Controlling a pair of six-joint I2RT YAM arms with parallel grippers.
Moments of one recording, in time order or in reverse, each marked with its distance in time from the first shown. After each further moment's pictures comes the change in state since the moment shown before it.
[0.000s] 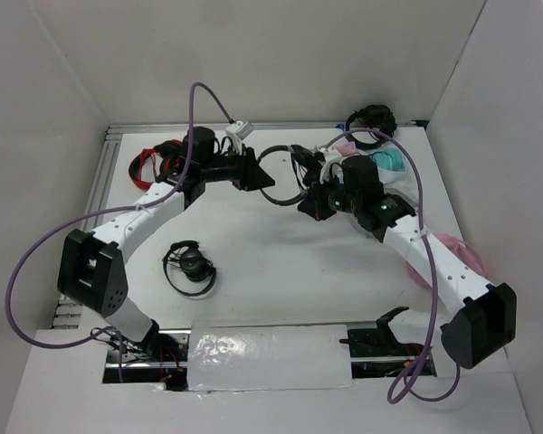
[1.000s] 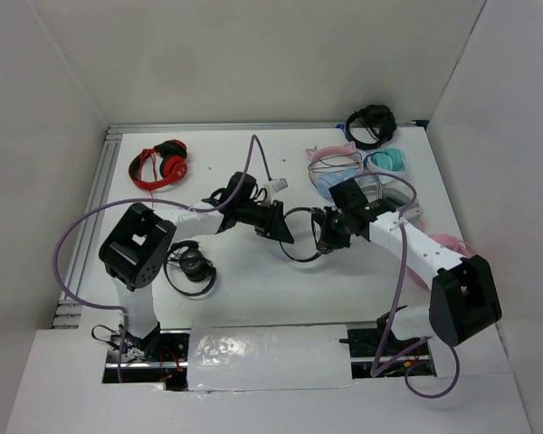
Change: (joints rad) left arm -0.160 0.275 -0.188 0.137 0.135 -0.095; right arm -0.037 0.137 -0.126 -0.287 0.249 0.486
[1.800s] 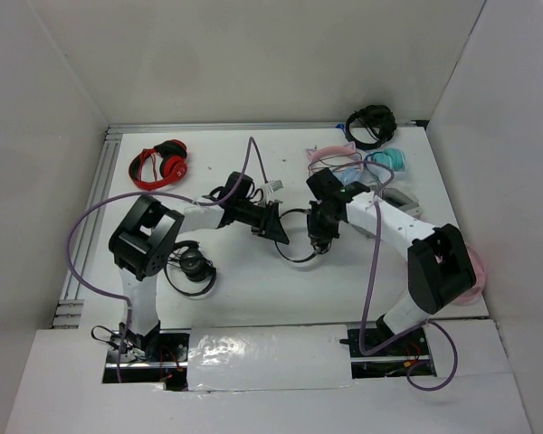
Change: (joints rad) left arm 0.023 0.119 0.047 -0.058 0.089 0.004; right arm 0.086 0.224 0.159 -0.130 0.138 0.011
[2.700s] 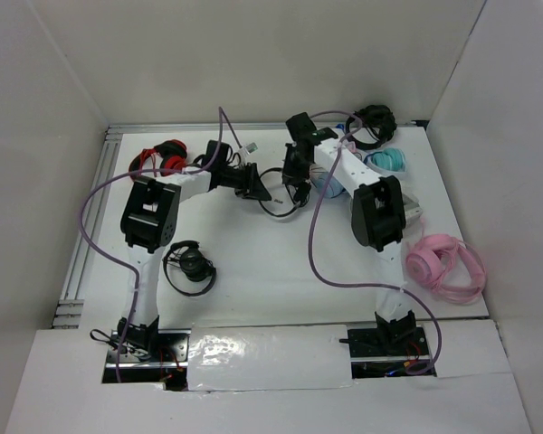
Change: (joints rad) left arm 0.254 0.279 0.429 -0.150 0.026 0.028; right arm -0.094 0.676 0.927 -0.059 -0.050 -0.057
